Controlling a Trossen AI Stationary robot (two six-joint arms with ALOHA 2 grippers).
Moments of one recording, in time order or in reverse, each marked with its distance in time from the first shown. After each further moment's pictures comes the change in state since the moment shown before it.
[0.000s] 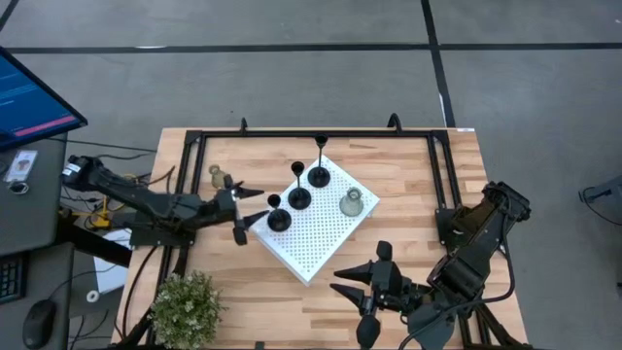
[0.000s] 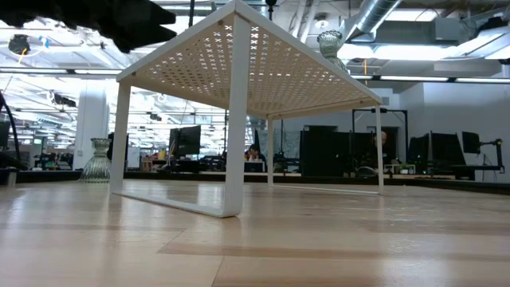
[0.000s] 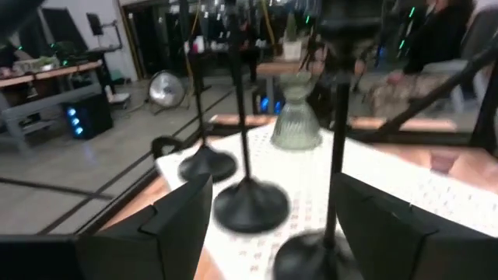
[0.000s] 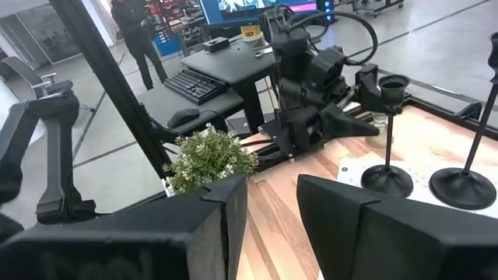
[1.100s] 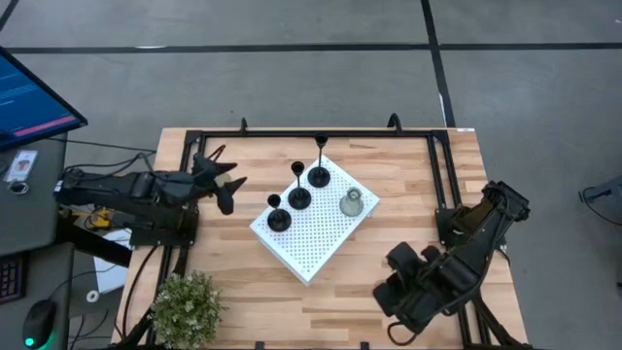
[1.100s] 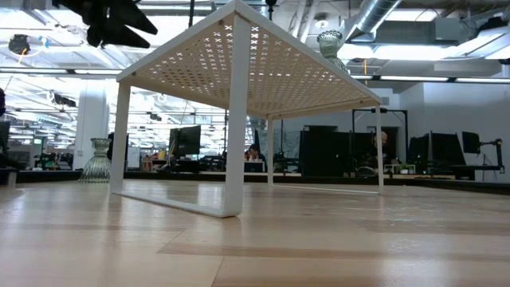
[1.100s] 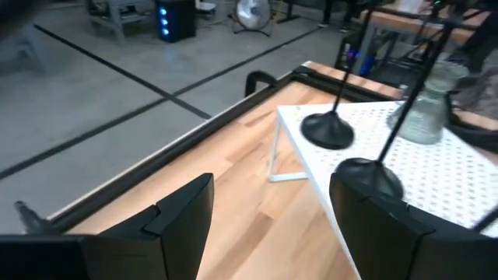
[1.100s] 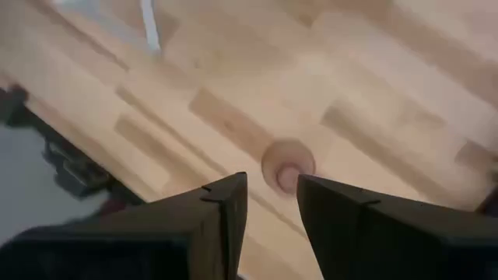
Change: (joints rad) left arm 0.195 -0.194 0.321 -0.858 -0.082 -0.401; right arm -0.025 0.001 -0.013 -1.002 -0.701 1.018
